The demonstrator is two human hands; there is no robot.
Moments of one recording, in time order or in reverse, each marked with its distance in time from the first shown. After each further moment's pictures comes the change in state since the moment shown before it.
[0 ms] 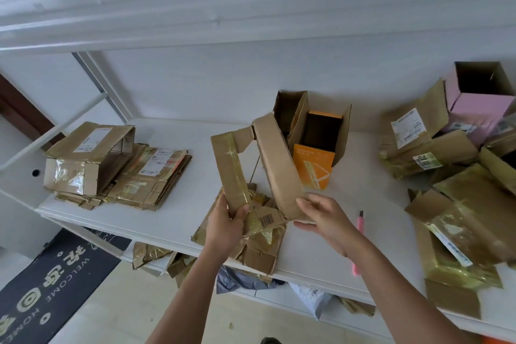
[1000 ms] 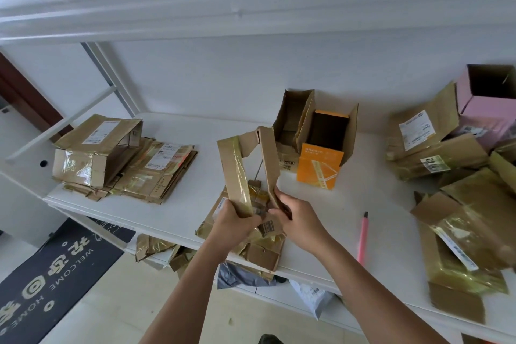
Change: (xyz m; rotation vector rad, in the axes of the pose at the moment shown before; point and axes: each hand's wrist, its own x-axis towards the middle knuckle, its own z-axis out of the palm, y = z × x) left_hand -0.007 0.006 -0.006 0.050 -0.156 -0.153; right_hand 0.009 0.001 0.055 -0.621 0.021 -0.238
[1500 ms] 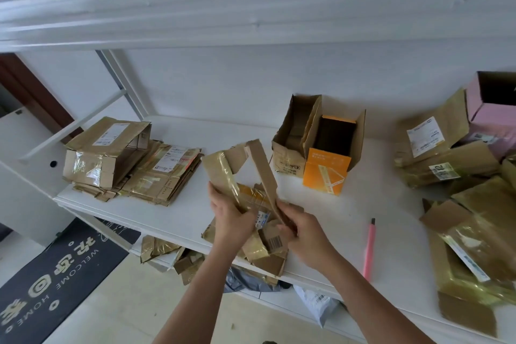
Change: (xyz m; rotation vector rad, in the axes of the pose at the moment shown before) left_hand -0.007 0.010 -0.003 -0.108 0.262 0.106; right_hand -0.013 0.008 0.008 -0.026 -0.037 -0.037
